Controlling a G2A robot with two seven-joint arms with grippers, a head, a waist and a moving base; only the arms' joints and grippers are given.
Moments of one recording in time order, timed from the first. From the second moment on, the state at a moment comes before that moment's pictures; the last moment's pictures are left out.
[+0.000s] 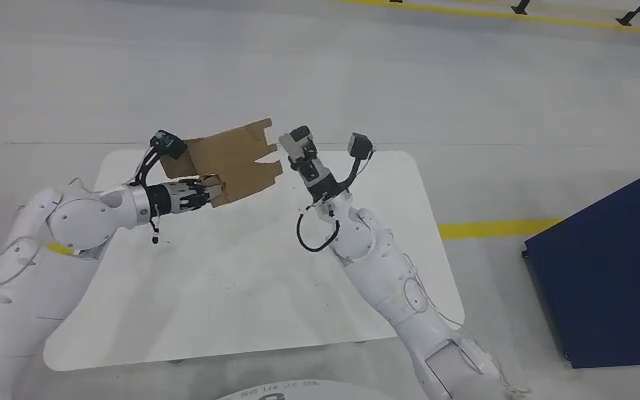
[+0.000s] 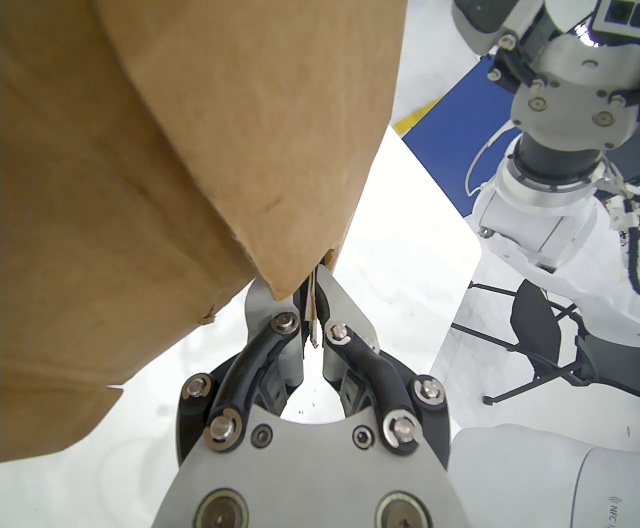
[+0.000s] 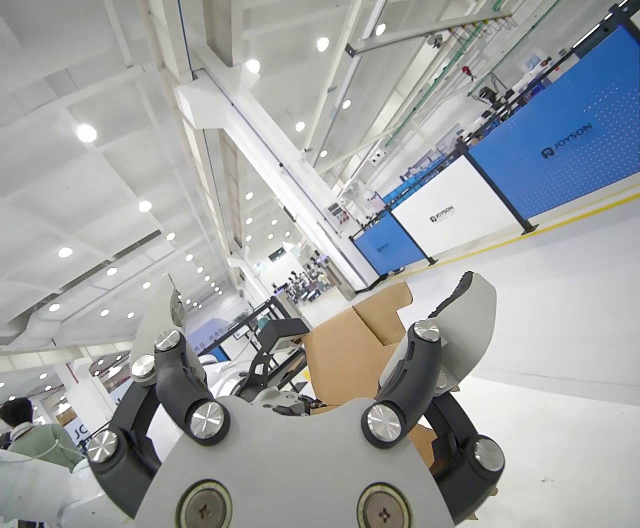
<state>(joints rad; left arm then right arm) 1.11 -1.06 -1.12 -1.56 0.39 -0.36 -0.88 -1.26 -1.30 1.11 -1.43 -0.37 -0.63 -0.19</state>
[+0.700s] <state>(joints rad) 1.13 -1.05 -1.13 -1.64 0.40 -0.36 -0.92 -1.28 -1.30 1.12 -1.42 -0.49 -0.60 -0.04</state>
